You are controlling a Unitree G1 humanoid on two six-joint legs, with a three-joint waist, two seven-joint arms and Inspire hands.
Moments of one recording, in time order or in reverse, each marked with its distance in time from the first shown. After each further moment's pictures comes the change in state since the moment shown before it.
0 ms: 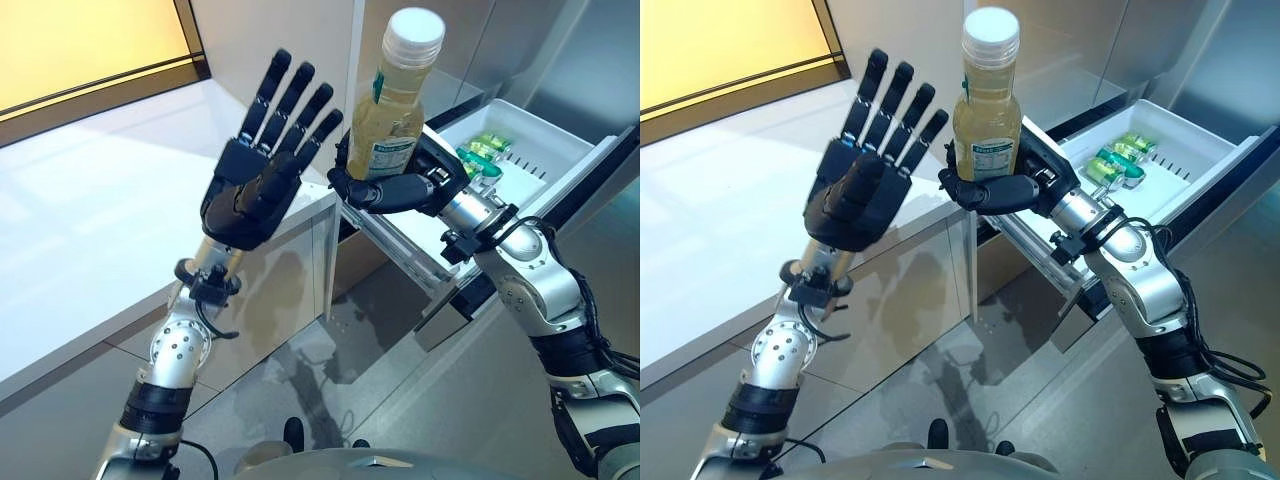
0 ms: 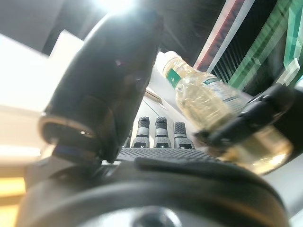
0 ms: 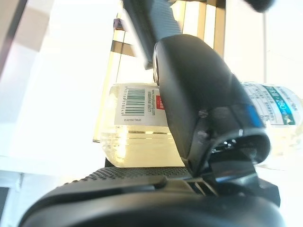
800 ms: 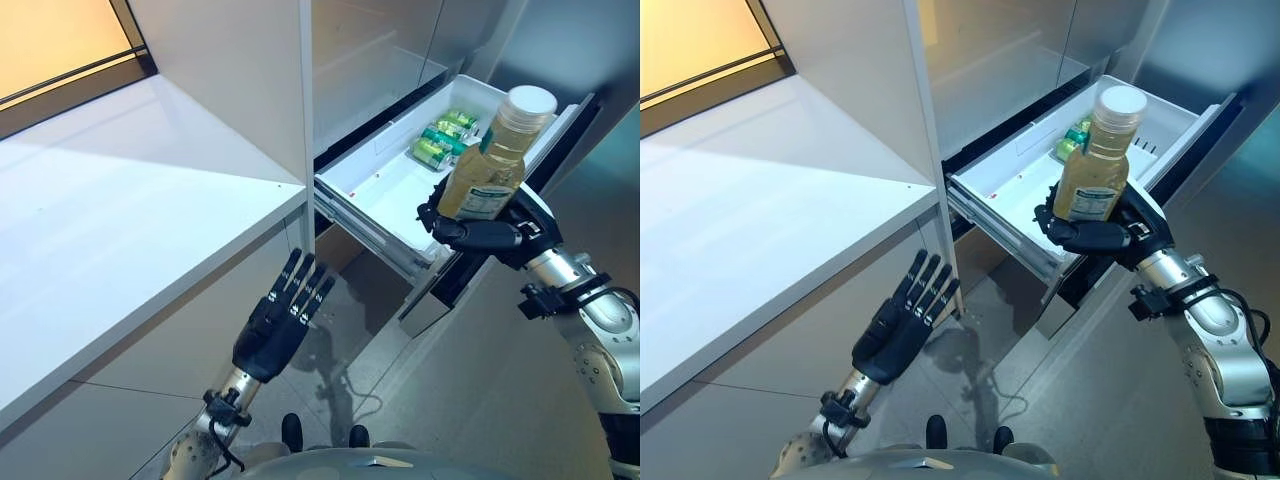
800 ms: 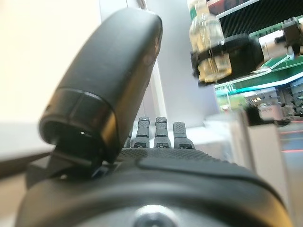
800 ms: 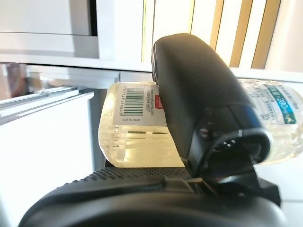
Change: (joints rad) left arm 0.386 -0.107 -0.004 0.576 0.147 0.163 -0.301; right arm 0.480 -0.055 -0.353 -0.035 0.011 -0.014 0.037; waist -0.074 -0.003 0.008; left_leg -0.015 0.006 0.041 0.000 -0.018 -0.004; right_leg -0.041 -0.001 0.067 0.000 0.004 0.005
